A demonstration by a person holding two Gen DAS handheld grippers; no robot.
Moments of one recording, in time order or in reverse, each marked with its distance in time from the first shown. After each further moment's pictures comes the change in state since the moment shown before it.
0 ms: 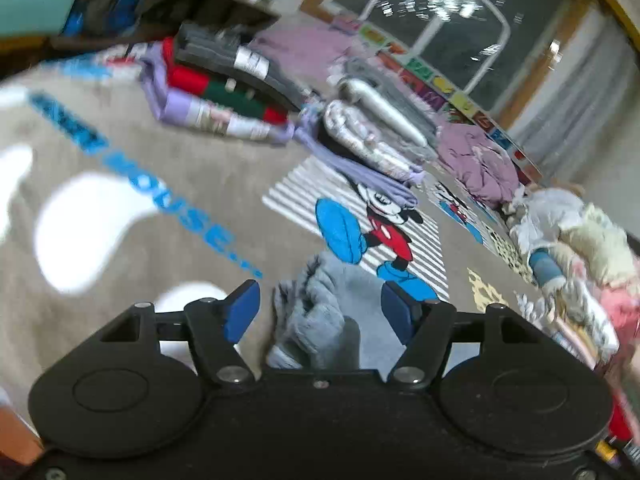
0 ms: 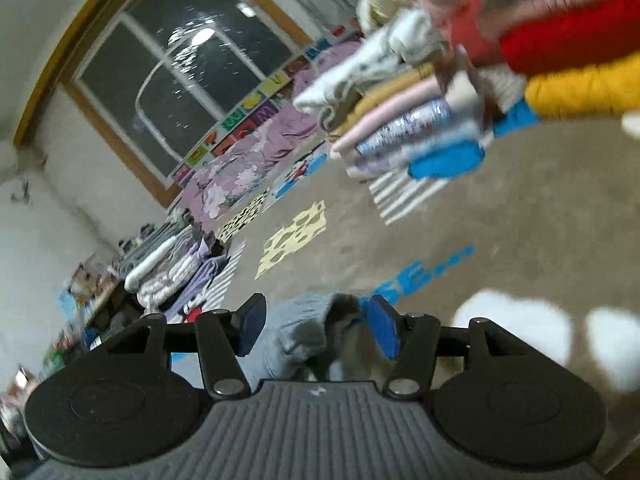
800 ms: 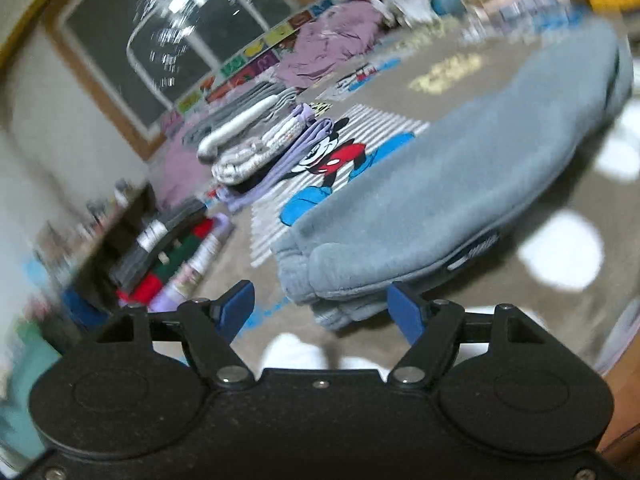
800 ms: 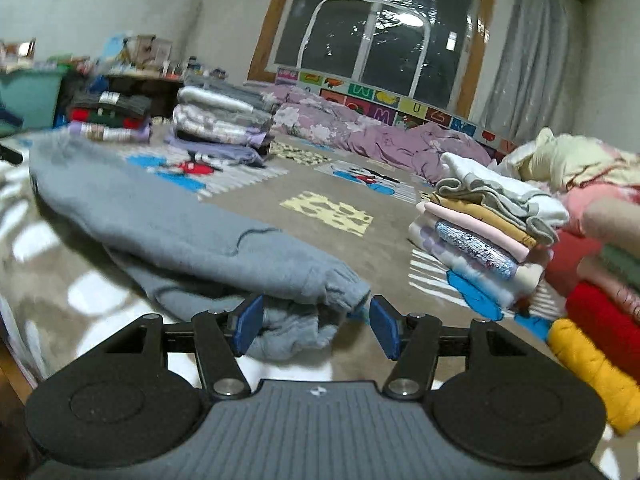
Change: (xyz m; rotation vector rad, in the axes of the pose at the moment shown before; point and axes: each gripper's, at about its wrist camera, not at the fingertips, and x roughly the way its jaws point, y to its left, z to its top) left arm 0.007 -0.060 -0.085 1.263 -0.032 0.179; right arm -0.022 0.076 -0.058 -0.992 0.038 -0.103
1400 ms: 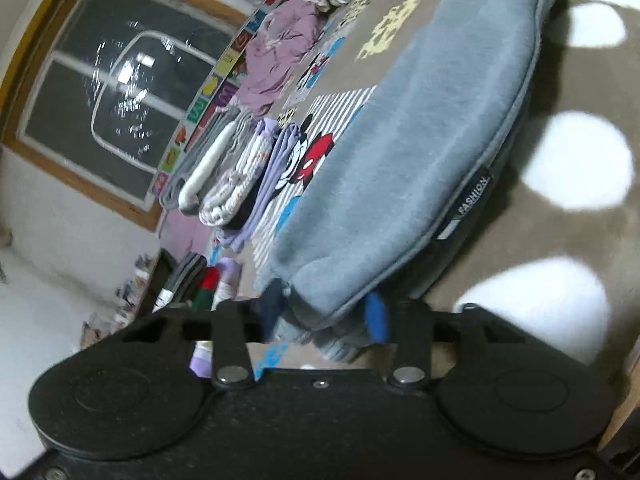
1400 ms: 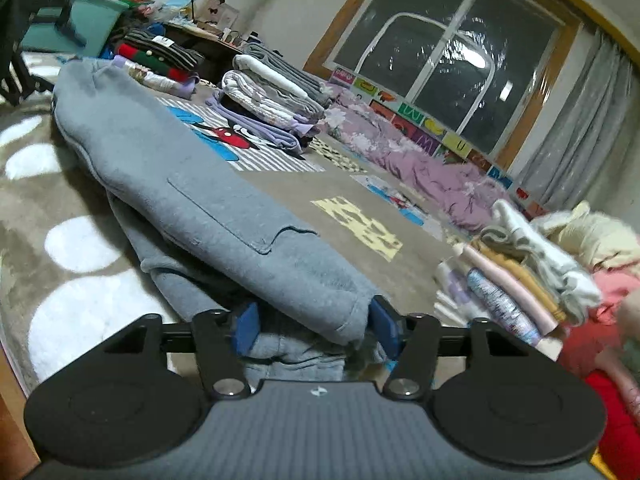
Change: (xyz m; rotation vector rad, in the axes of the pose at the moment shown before) left arm 0.037 -0.024 -0.001 0.266 -0.022 0.042; right arm 0.041 0.026 0.003 -0.242 -0.009 0.044
